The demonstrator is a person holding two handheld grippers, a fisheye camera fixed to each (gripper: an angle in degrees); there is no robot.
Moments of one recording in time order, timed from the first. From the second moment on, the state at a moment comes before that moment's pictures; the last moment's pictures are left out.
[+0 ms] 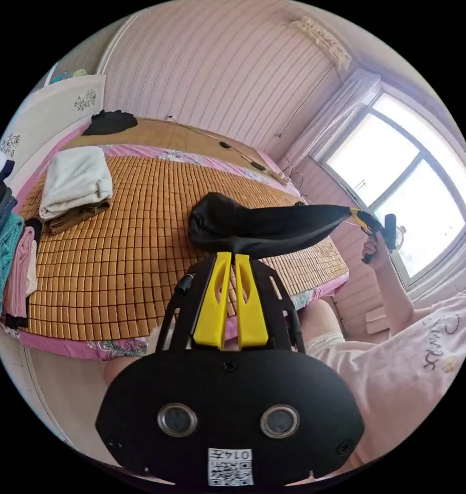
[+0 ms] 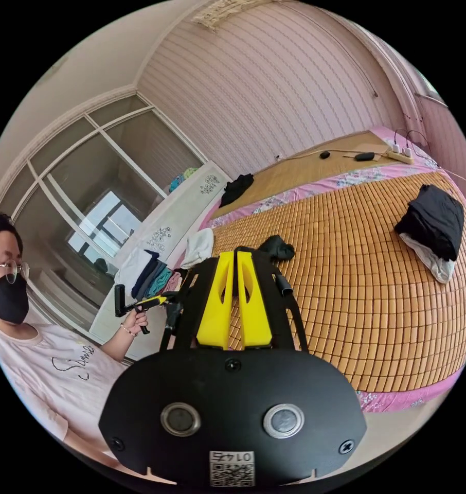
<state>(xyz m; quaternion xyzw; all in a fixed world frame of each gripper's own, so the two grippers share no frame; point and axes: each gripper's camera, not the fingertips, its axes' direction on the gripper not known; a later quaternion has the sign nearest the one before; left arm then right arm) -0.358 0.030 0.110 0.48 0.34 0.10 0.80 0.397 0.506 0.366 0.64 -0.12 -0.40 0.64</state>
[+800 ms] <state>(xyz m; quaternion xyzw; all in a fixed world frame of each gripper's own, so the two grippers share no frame) -0.520 0.517 -0.217 0.85 0.32 0.20 0.37 0.403 1.016 0.461 0.77 -0.10 -0.58 0.24</state>
